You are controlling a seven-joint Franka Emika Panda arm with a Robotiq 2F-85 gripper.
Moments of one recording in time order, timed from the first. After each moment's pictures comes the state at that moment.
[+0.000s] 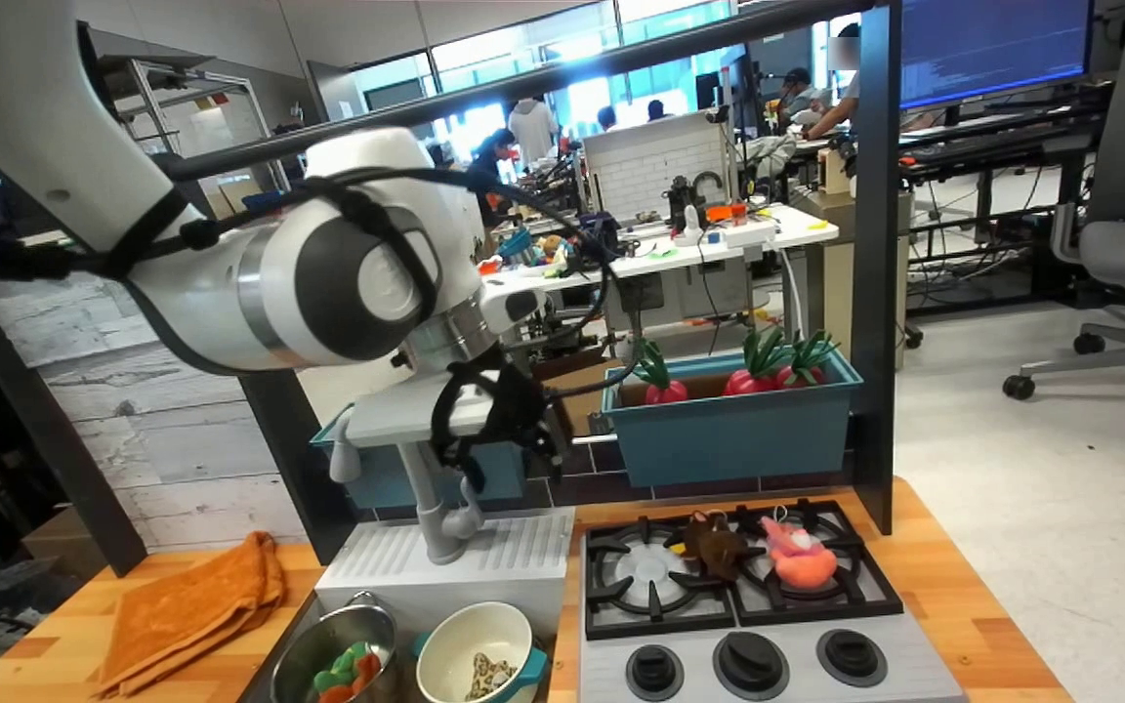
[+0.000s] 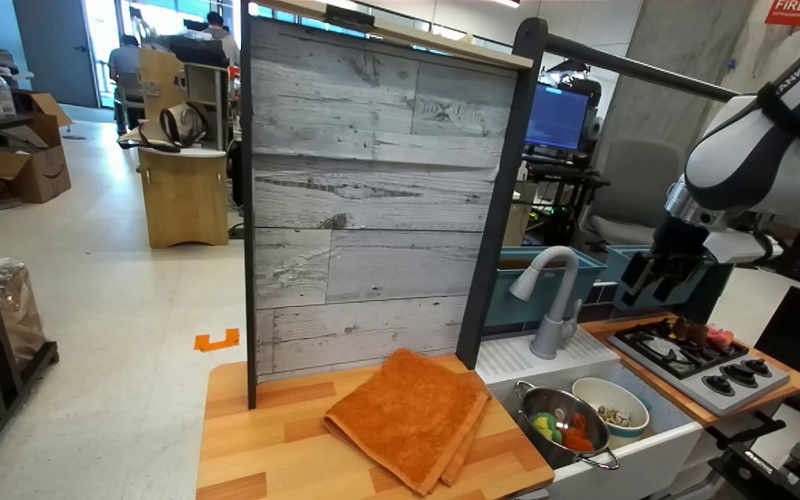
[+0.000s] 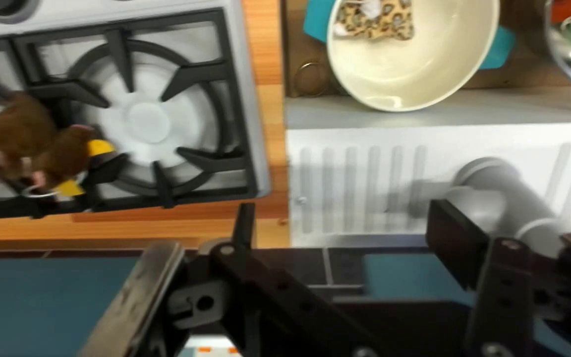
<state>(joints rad) -0.18 0.79 -0.06 -1.87 0.00 2.83 -0.22</state>
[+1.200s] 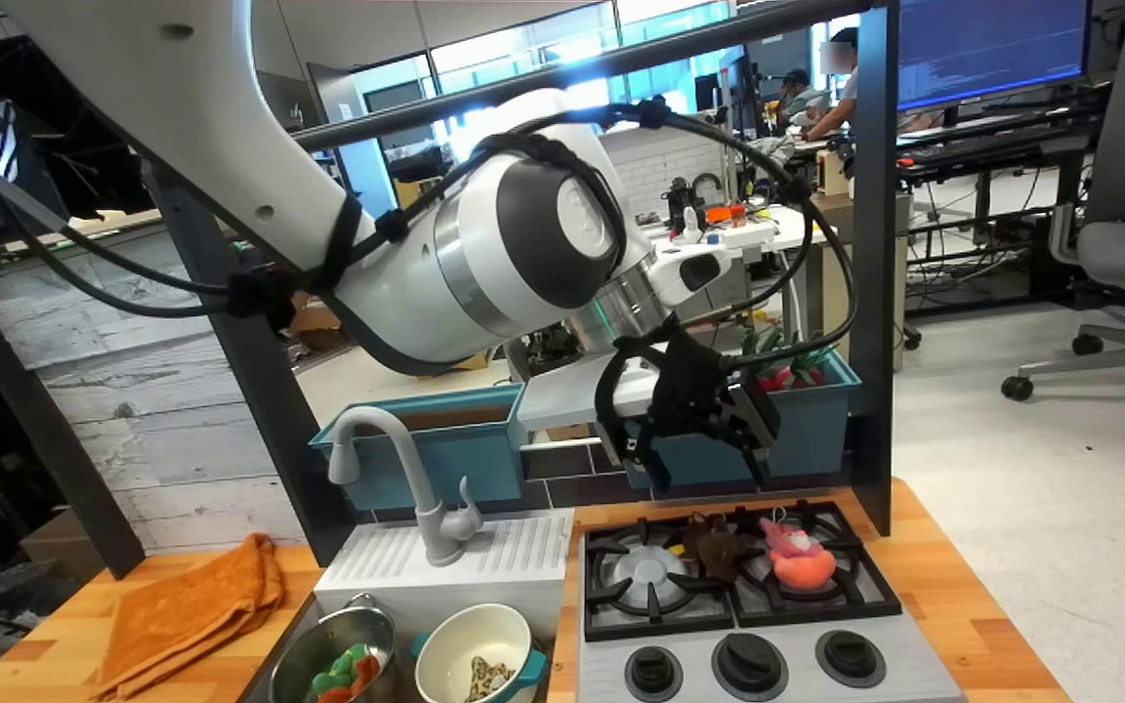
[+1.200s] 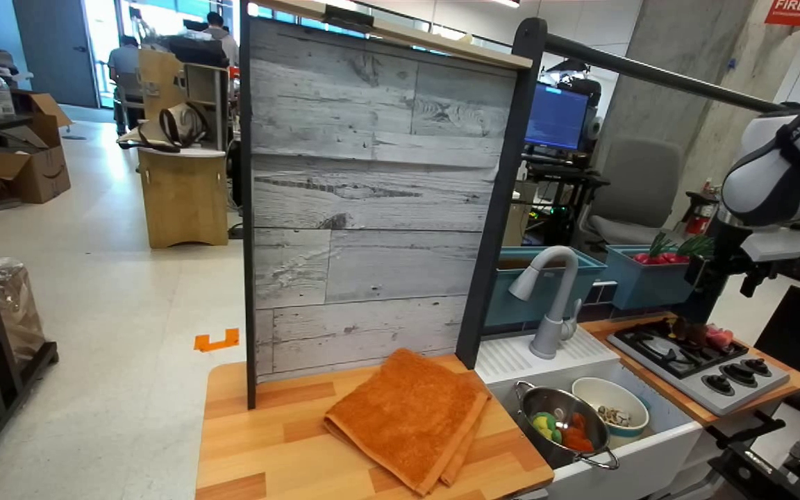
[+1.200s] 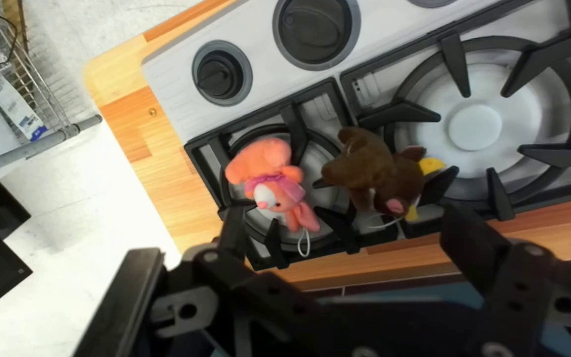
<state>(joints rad) -0.17 0.93 -0.32 -1.64 -0.10 2.67 0.07</state>
